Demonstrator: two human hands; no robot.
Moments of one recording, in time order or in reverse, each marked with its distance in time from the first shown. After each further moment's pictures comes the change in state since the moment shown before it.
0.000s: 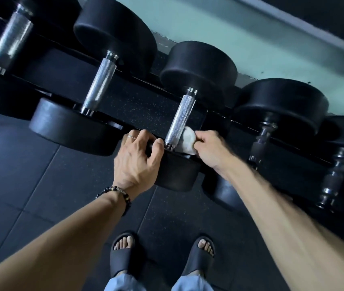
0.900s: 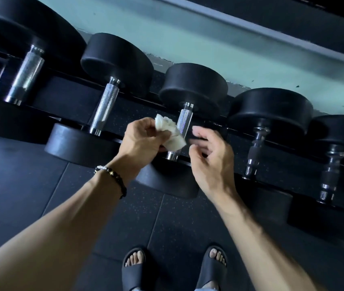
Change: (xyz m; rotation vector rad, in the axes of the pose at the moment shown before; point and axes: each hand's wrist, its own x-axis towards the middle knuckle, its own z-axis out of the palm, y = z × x) left_hand 0.045 0.047 -0.044 -0.654 -0.218 -0.216; right_hand -0.053 -0.030 0.029 0.283 0.580 -0.372
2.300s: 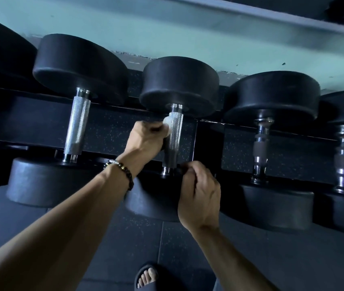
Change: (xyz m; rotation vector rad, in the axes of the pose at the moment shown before) left_hand 0.096 -0.036 0.033 0.311 -0.085 0.036; right_hand -0.033 0.034 0.044 -0.206 0.161 0.115
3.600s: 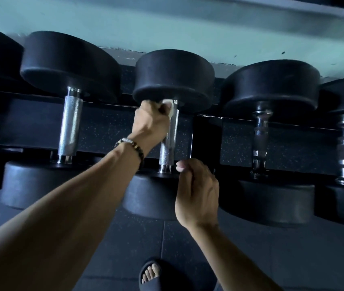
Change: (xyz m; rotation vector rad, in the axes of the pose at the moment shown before) left_hand 0.019 0.026 0.007 0.282 0.038 0.061; right_hand 0.000 0.003 0.003 0.020 0.036 0.018
